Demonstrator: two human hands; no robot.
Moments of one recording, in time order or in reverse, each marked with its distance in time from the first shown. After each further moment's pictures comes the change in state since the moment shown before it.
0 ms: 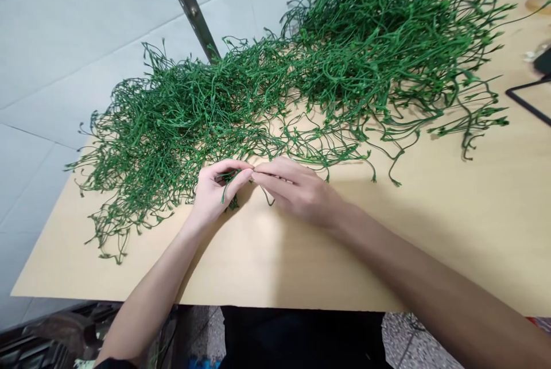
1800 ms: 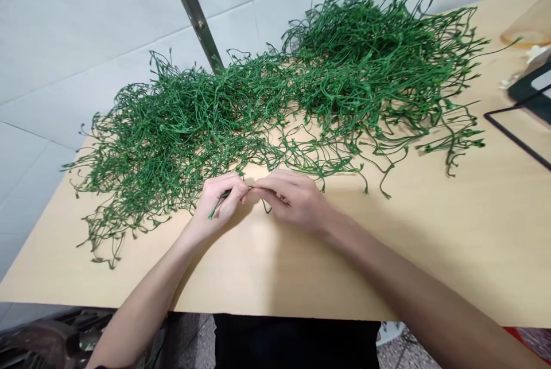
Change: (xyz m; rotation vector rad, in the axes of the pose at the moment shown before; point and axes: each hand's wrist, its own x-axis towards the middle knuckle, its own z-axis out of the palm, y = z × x) left_hand -0.006 0.012 -0.004 0.348 -0.159 0.341; right_hand 0.009 -0.005 -0.002 0.203 -0.062 0.260
